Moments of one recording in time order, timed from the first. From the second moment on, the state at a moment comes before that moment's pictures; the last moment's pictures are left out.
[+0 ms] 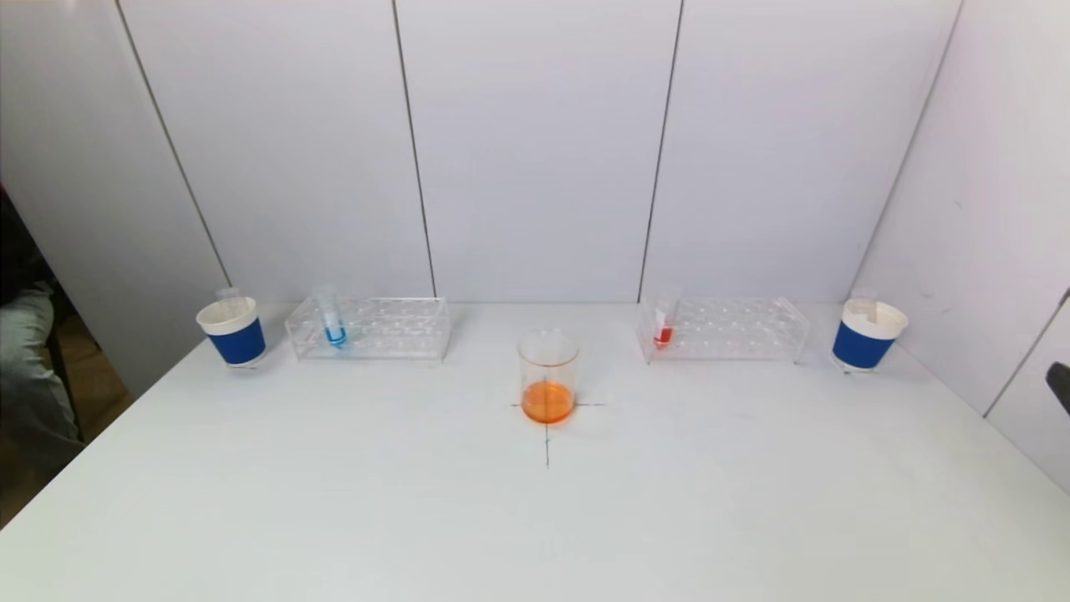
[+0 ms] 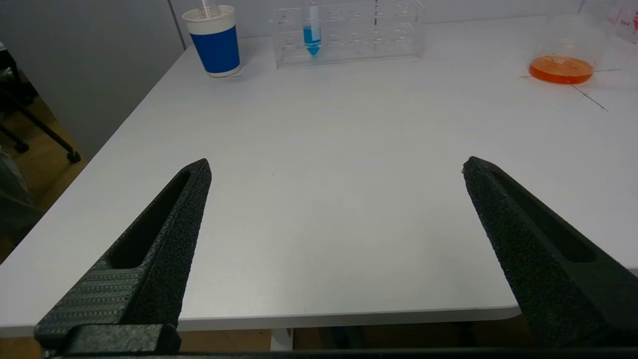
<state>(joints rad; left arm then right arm) 0.00 0.00 0.00 0.00 0.00 0.05 0.00 0.80 -0.17 -0.71 -0.12 -0.07</state>
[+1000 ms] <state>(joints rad) 0.00 0.00 0.00 0.00 0.00 0.05 0.00 0.00 -0.02 0.02 0.01 -0.07</state>
